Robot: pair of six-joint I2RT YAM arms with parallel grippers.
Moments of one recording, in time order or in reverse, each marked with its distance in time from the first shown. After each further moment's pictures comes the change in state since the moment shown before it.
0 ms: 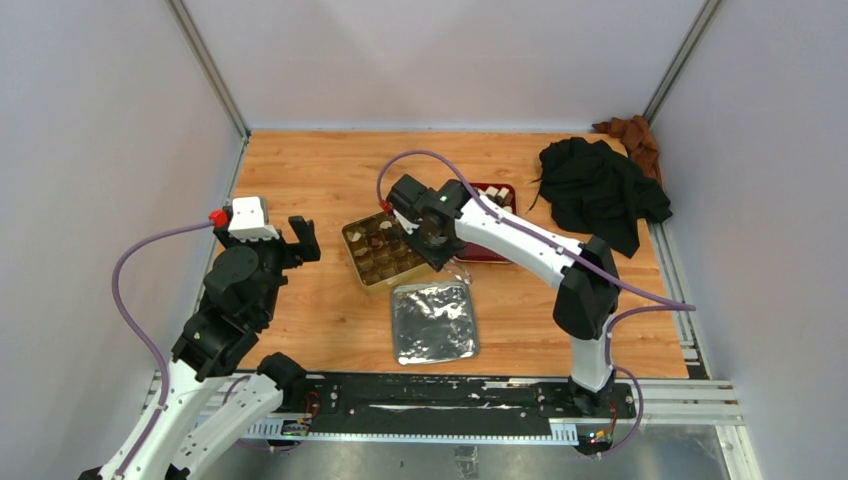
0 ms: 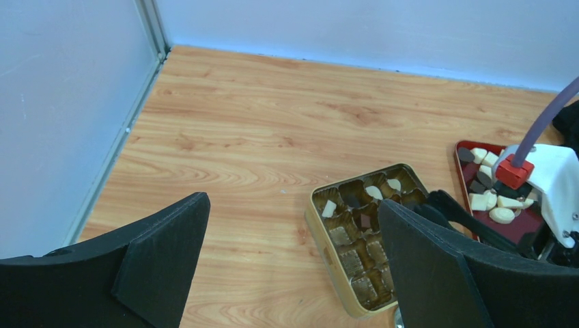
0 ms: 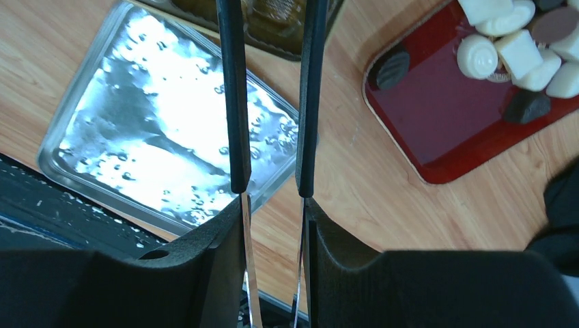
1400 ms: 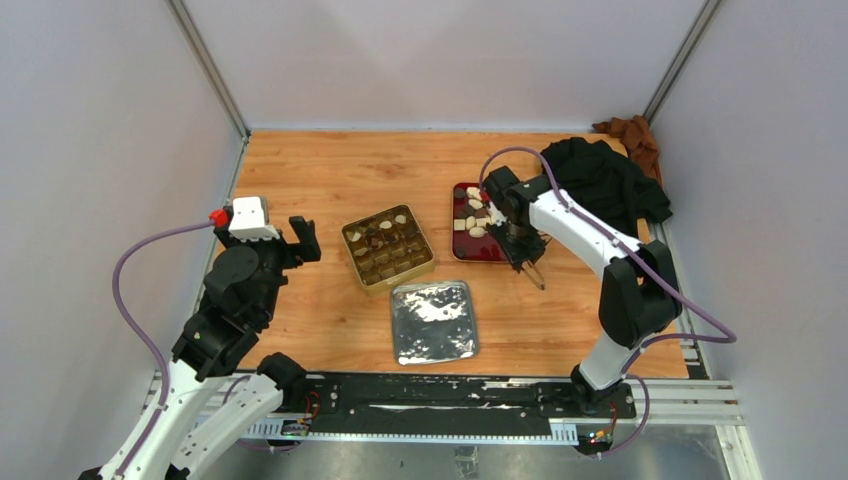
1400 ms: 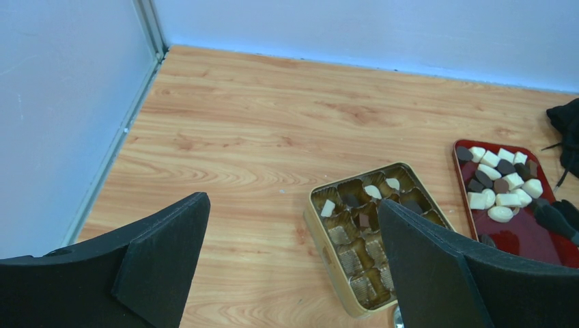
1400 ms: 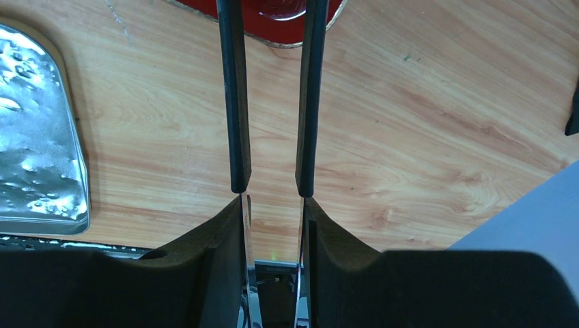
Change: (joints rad) left arm 0.000 0.000 0.000 0.000 0.005 0.000; right arm -0.407 -0.247 -0.469 0.043 0.040 0.005
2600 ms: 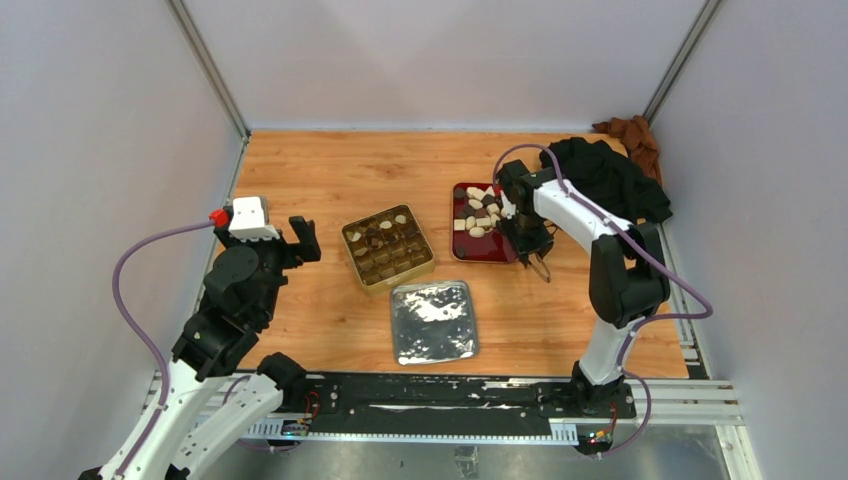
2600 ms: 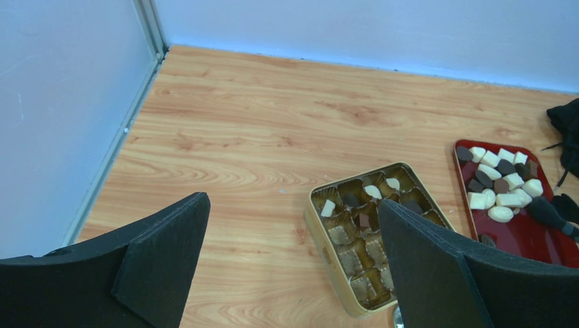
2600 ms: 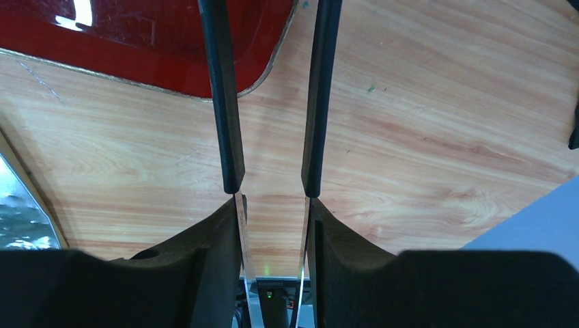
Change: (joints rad) left arm 0.000 0.000 0.000 0.000 0.000 0.000; right arm -0.140 0.118 0.029 0.044 -0.020 -0.042
